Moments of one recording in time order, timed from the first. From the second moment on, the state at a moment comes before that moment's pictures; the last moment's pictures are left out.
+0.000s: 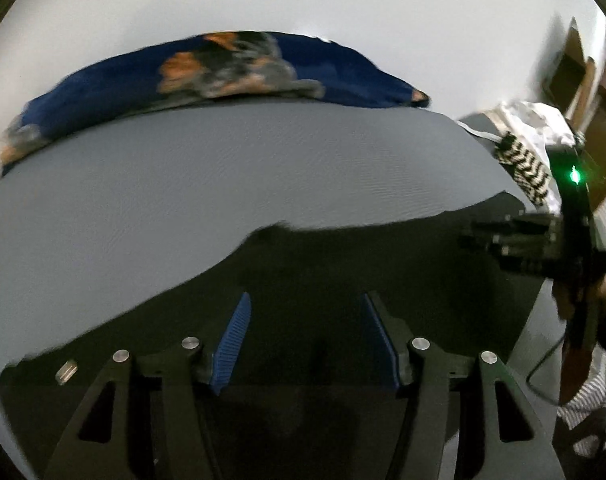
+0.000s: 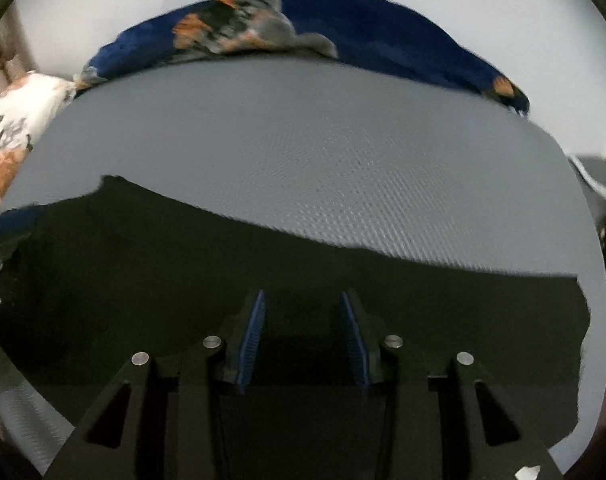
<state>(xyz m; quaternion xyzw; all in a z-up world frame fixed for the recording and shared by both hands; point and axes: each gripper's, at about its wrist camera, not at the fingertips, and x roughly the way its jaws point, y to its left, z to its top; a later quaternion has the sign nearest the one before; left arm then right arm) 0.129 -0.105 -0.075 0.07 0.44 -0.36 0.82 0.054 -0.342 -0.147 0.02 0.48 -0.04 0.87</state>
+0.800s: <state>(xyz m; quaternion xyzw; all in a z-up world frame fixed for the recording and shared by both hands) 0.166 -0.171 -0.123 0.10 0.47 -0.31 0.82 0.083 -0.383 -0.159 0.05 0.46 -0.07 0.88</state>
